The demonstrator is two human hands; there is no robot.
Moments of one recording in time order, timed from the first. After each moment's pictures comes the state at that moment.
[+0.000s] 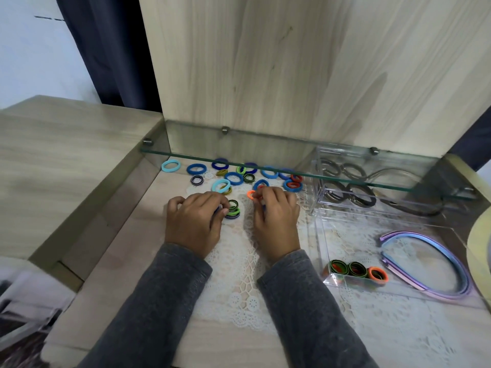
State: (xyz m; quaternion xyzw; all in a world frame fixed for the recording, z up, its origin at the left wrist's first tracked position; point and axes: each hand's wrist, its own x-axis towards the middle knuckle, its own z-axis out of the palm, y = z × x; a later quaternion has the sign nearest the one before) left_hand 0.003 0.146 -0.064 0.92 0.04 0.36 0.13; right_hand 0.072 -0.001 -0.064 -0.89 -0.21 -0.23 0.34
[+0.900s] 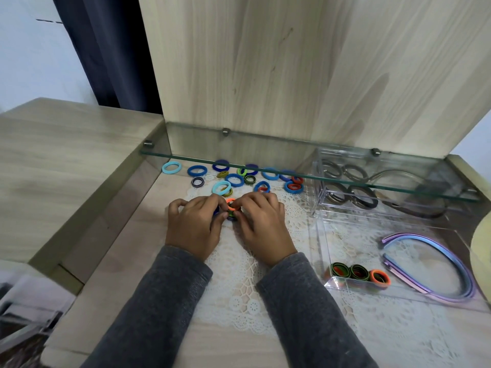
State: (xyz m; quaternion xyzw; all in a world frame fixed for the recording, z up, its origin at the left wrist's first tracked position) left_hand 0.004 0.147 -0.066 0.93 0.06 0.32 0.15; right_hand 0.068 0.003 -0.061 -0.88 -0.34 -0.14 0.28
